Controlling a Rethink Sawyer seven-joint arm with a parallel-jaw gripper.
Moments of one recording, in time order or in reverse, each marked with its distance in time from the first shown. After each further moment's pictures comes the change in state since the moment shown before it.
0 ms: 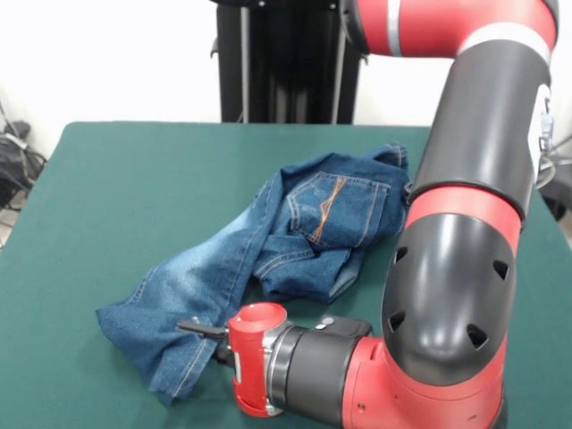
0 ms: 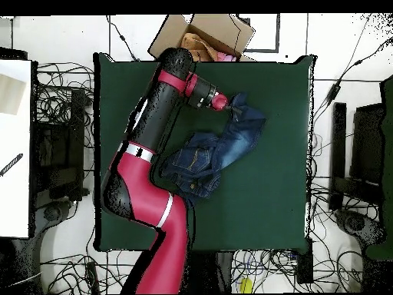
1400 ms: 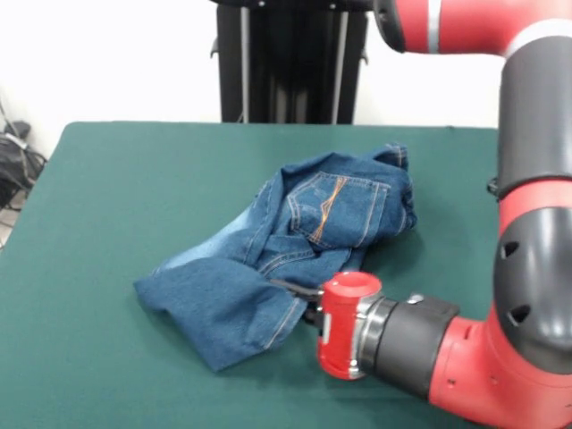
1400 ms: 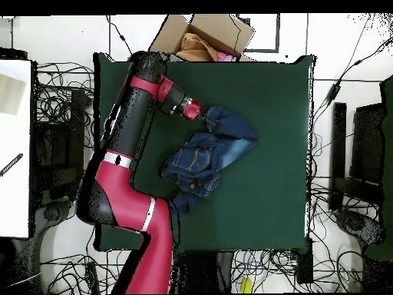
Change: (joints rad) arm 0.097 0.000 -0.011 0.000 -0.016 0.236 0.047
